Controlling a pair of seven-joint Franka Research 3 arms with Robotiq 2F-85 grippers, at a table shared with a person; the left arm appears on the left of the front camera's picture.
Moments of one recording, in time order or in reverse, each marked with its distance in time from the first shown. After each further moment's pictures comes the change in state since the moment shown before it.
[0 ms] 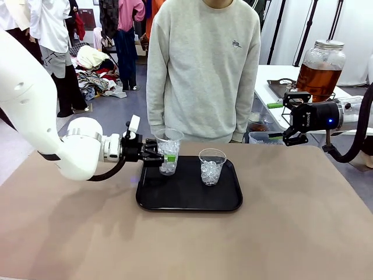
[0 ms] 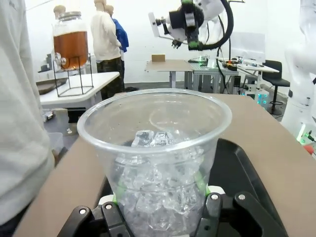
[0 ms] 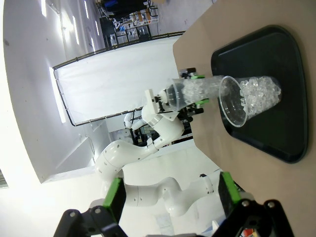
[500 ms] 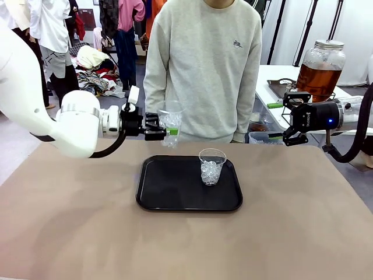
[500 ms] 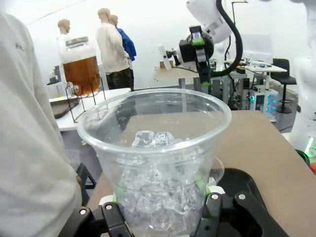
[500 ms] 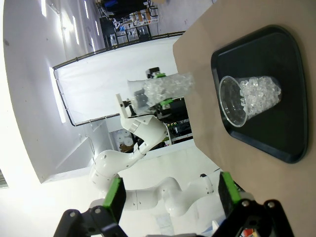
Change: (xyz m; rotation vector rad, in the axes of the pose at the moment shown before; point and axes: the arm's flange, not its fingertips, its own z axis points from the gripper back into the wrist) left arm 0.092 0.017 -0.001 0.038 -0.010 -0.071; right arm 0.000 0.000 0.000 0.000 0.000 0.000
